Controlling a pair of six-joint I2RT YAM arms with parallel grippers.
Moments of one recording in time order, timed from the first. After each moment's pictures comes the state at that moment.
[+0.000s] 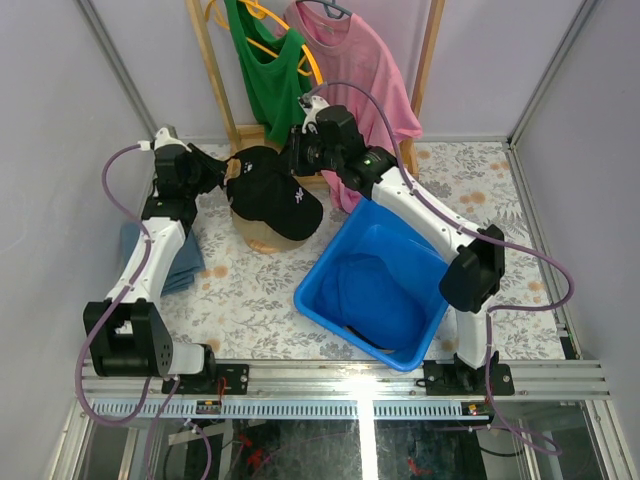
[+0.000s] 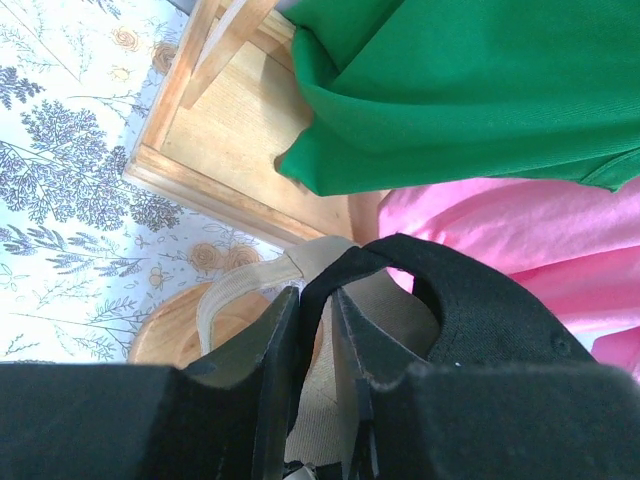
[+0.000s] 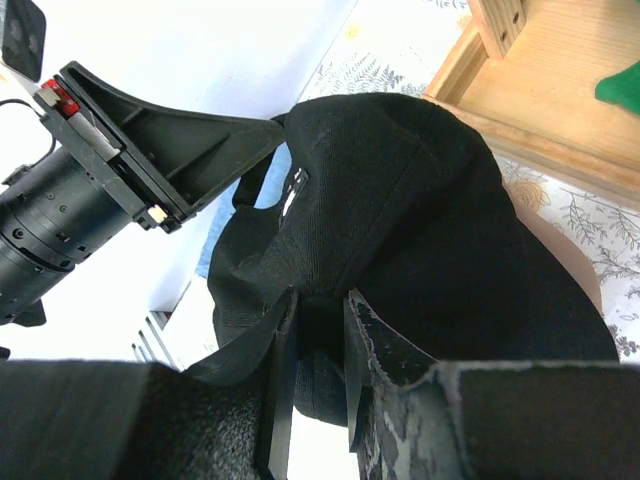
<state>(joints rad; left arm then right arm) 0.03 1.35 1.10 -0.09 0.09 -0.73 0.73 1.97 2.00 -0.37 -0.23 0.55</state>
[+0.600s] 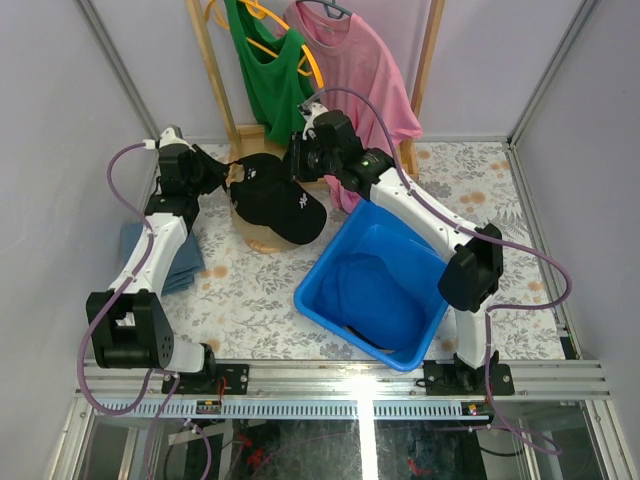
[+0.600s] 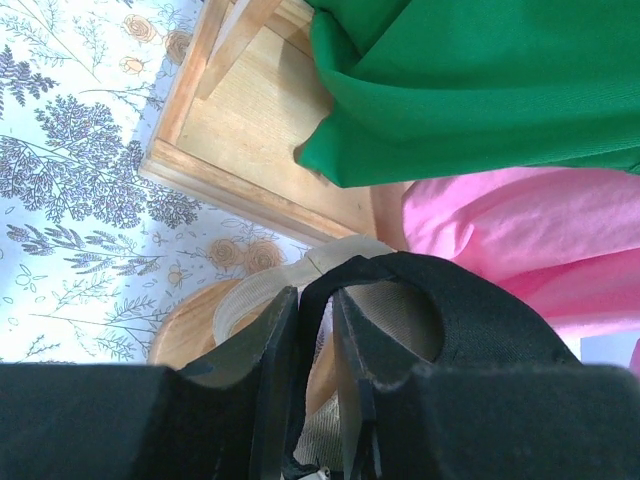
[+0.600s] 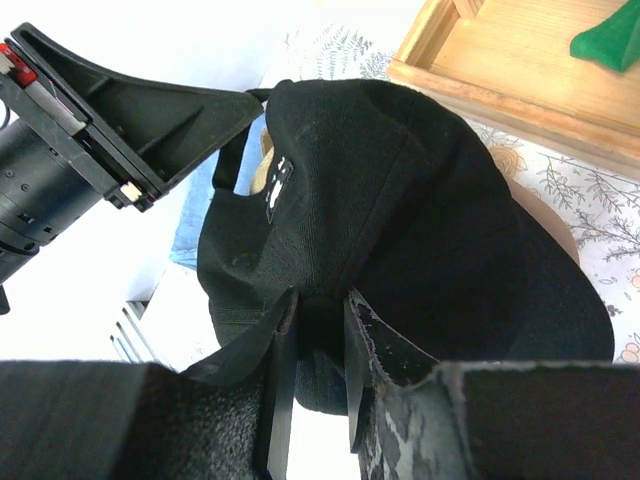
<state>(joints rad) 0.03 1.40 1.12 -0.10 0.08 -0.68 0.73 1.98 1.99 -0.43 -0.20 0.54</state>
